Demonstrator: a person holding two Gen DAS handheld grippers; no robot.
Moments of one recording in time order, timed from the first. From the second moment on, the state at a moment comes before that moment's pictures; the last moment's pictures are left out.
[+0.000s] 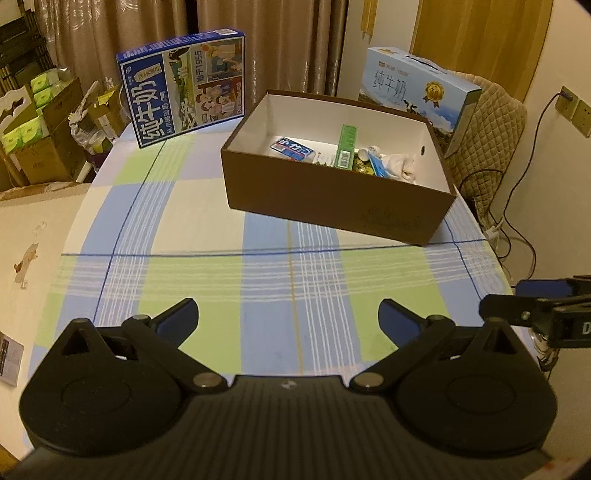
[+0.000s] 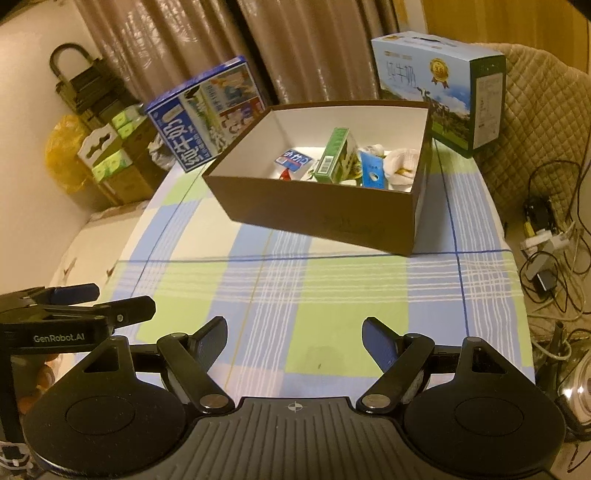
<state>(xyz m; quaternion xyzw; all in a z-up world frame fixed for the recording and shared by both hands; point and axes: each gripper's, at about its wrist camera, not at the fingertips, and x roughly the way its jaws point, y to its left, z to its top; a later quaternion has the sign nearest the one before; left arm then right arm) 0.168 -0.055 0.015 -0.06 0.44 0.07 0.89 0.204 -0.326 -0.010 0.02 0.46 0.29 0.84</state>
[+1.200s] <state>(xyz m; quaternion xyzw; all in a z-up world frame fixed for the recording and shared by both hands) 0.106 -0.004 0.030 -0.04 0.43 0.01 0.90 0.129 -0.270 -0.003 0.03 0.46 0.23 0.85</state>
